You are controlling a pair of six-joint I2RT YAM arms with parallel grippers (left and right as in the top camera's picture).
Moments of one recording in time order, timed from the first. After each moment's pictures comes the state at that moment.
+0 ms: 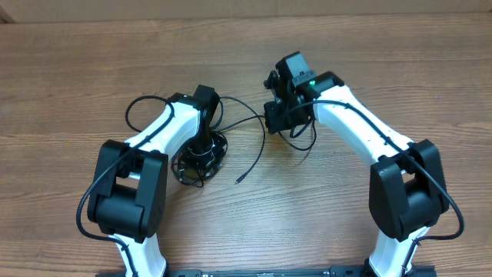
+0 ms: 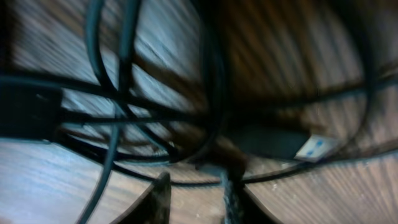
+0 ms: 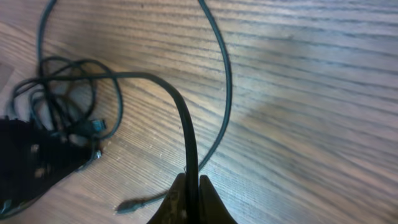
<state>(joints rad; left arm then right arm) -0.30 1.96 1.25 -1.00 0.17 -1.19 0.43 1.96 1.54 -0.86 -0.32 0.19</state>
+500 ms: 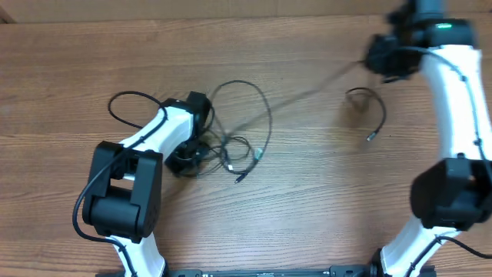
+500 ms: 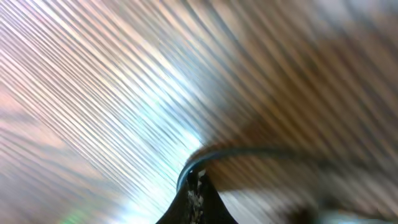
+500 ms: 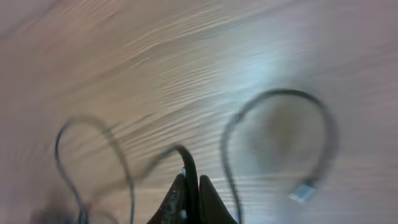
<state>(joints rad) -0.24 1.95 1.19 -1.02 -0.20 -0.99 -0.12 1.95 1.96 -1.18 -0.22 0.30</state>
